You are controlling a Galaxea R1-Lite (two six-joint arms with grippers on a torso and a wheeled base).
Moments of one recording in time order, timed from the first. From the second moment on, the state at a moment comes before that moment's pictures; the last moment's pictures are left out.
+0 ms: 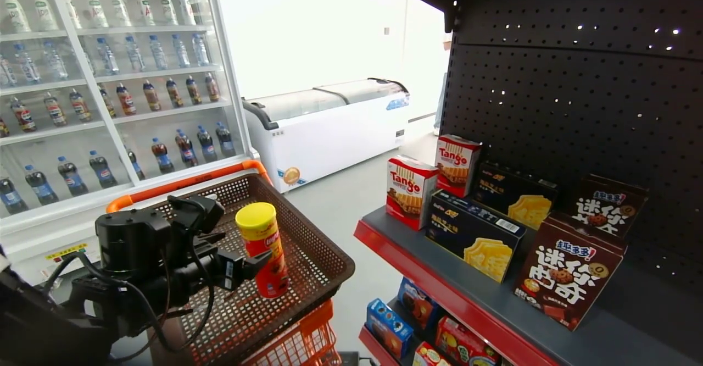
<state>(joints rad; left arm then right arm) -0.17 1.84 -0.40 -1.06 -0.11 0.09 0.00 0.01 0.00 0.01 -0.06 0.00</state>
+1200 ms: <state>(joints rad) -0.23 2.27 -0.55 -1.43 -0.05 0.09 0.00 0.01 0.00 0.01 -0.06 0.00</state>
